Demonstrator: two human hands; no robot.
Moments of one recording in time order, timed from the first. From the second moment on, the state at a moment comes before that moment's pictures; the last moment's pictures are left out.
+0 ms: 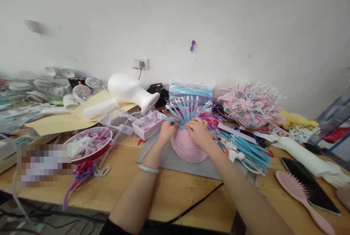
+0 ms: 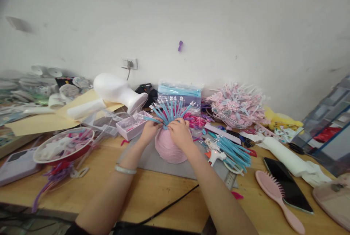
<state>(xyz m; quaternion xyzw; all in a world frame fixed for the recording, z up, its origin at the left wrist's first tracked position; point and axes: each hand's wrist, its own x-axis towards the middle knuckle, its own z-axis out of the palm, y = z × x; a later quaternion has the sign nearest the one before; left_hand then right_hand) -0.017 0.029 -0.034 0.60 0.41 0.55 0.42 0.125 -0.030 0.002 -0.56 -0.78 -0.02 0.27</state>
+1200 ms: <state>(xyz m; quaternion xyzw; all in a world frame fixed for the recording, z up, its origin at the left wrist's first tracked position) -0.008 0.020 -0.038 0.61 0.47 0.54 0.34 0.121 -0.035 0.005 -0.52 -0.83 -0.13 0.17</state>
